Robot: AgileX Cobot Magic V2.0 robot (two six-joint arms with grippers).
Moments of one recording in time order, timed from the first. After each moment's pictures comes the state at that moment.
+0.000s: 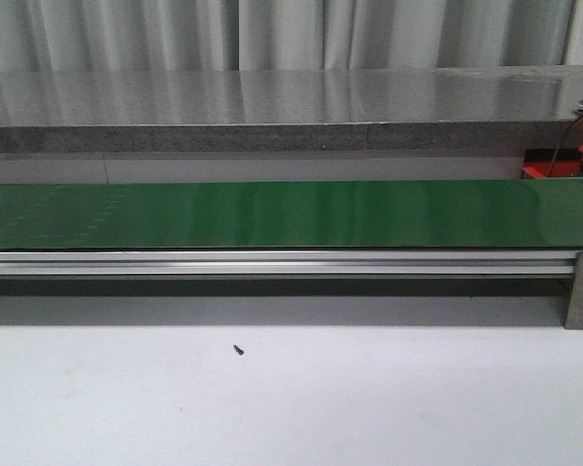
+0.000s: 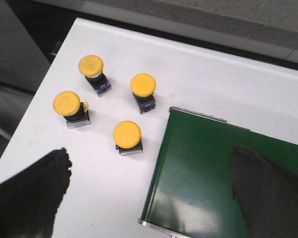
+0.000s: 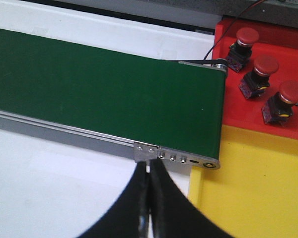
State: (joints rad) left arm 0.44 1.51 -1.48 -0.19 0.88 0.20; right arm -0.09 0.69 -0.72 0.32 0.71 -0.38
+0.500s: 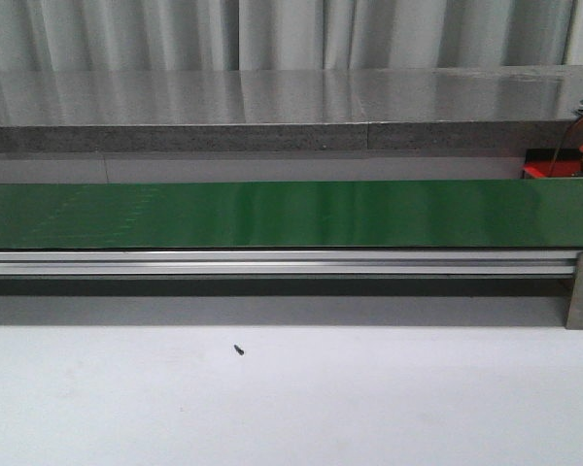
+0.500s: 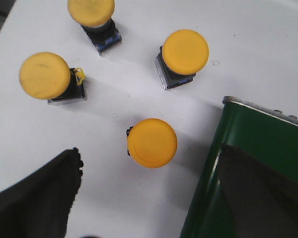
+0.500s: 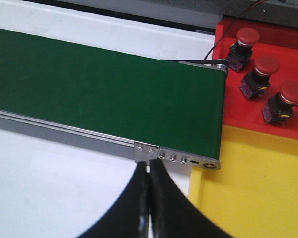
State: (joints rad) left arm 0.48 1.95 -1.67 -0.19 0.93 0.18; right arm -0.09 0.69 -0.72 0.32 0.71 -0.38
